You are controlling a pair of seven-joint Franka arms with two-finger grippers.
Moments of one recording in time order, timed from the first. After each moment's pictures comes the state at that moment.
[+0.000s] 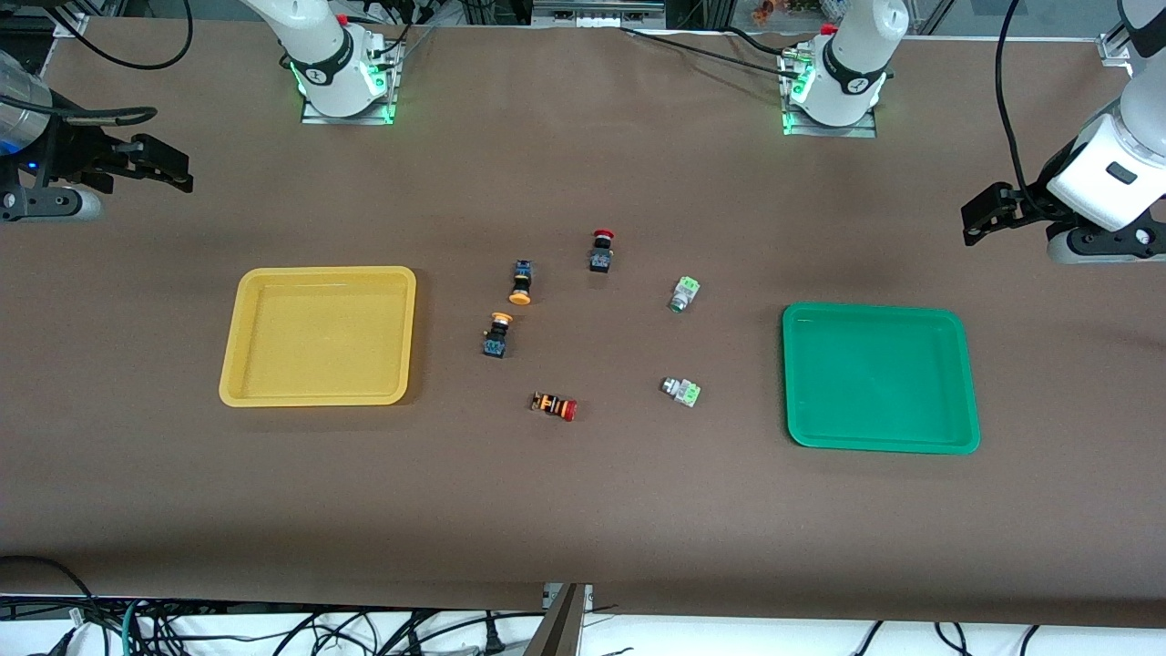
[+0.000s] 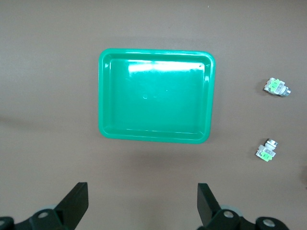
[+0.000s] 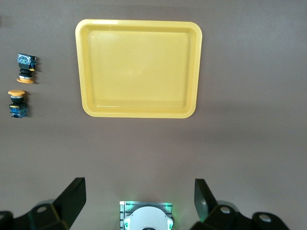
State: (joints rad) left arm -0.08 0.01 0.01 -1.62 0.07 1.59 -0.09; right arm 0.09 -0.01 -0.04 -1.62 -0.02 1.43 0.01
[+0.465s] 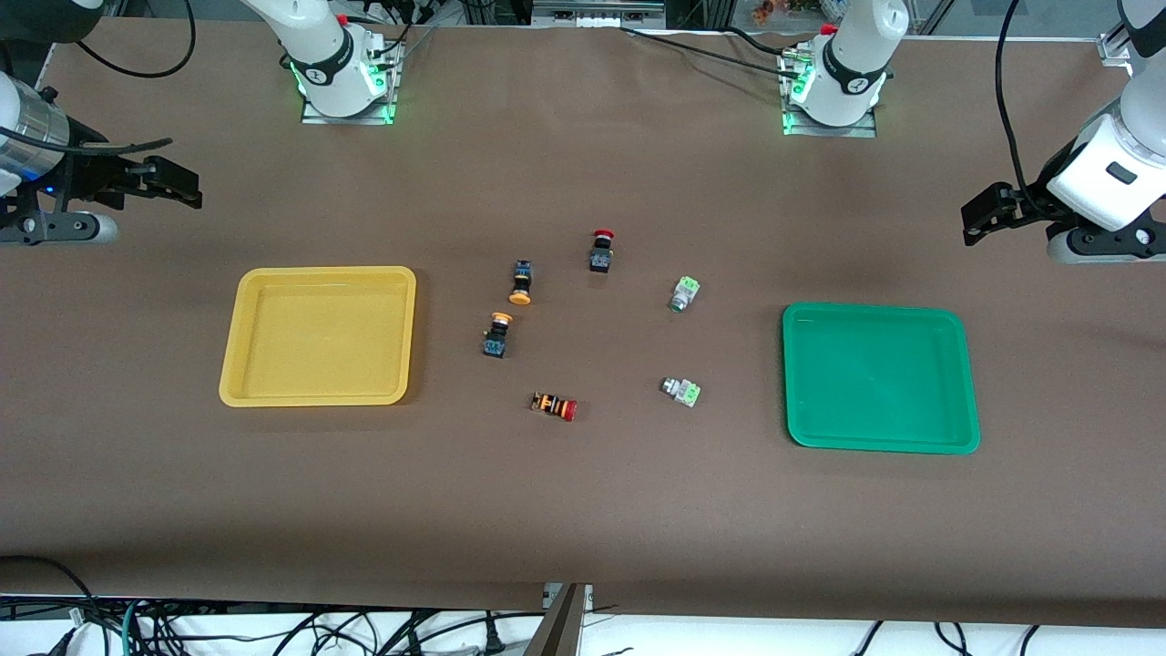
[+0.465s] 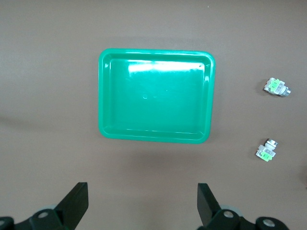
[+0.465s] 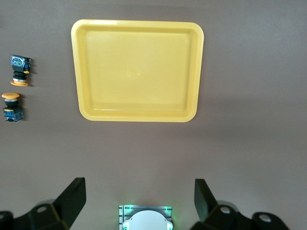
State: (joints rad) left arm -0.08 0.01 0.01 -1.62 0.07 1.59 -0.09; right arm 0.09 0.03 -0.04 -1.62 -0.03 1.46 0.01
